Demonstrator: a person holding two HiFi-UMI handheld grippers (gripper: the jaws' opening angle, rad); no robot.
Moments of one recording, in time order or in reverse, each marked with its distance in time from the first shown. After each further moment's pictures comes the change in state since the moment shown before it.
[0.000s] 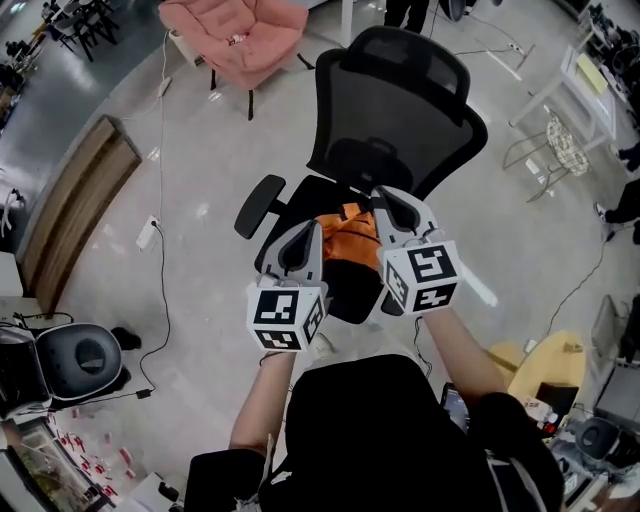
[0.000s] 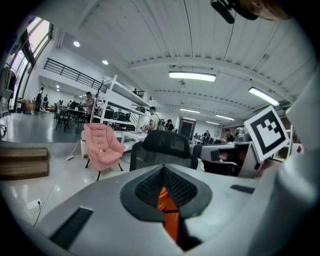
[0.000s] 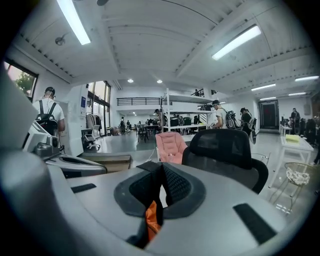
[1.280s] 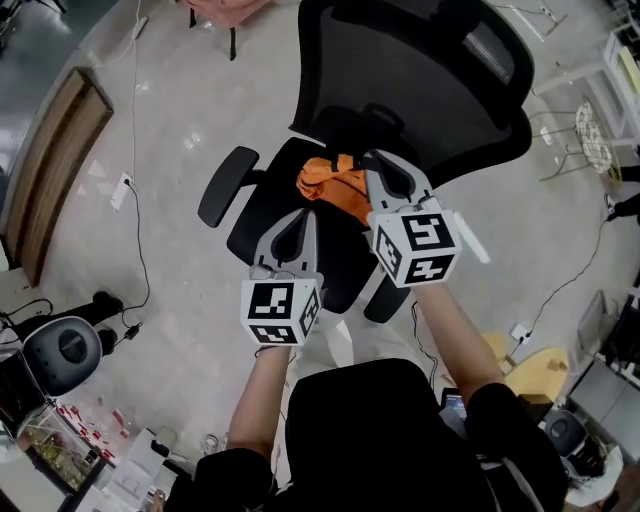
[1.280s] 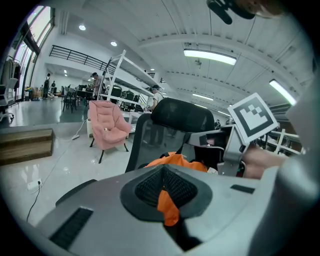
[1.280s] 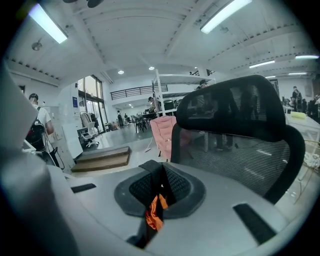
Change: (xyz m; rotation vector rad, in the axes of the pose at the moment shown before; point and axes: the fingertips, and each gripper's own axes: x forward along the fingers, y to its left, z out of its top) left arm 0.146 0.050 -0.096 -0.110 0.180 0.082; right arm 0.158 -0.097 -0.091 0.111 0.154 0.031
